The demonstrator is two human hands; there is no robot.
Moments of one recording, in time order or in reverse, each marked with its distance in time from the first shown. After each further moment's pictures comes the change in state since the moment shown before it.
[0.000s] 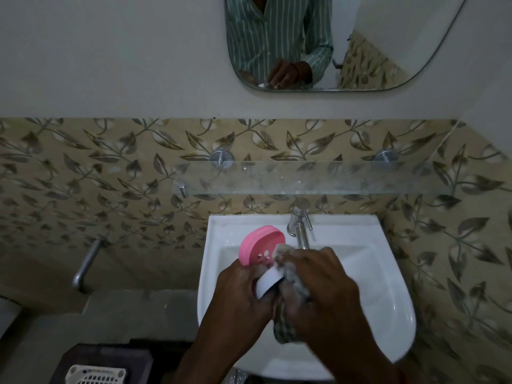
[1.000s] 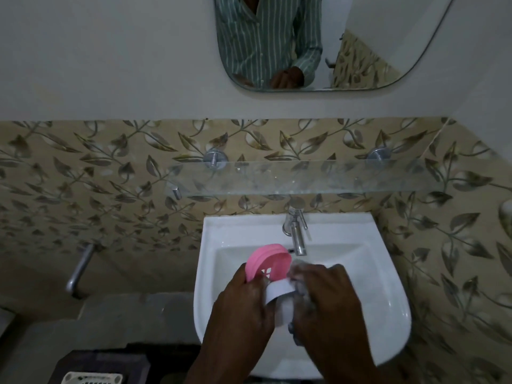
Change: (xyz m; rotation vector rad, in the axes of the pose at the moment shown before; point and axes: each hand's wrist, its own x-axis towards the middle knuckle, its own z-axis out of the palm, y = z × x) left_hand -0.009 -0.007 0.015 0.392 -0.088 0.065; right_hand -0.030 0.020 0.014 -0.200 -0.018 0.174
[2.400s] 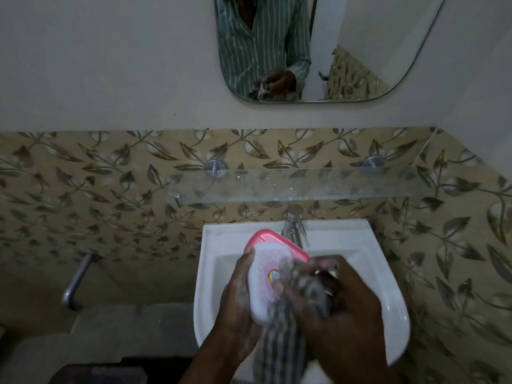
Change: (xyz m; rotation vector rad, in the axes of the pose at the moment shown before) left_hand 0.024 0.003 0.004 -1.544 -0.239 -0.811; right_hand 0.013 -0.040 -0.037 0.647 0.180 0.217
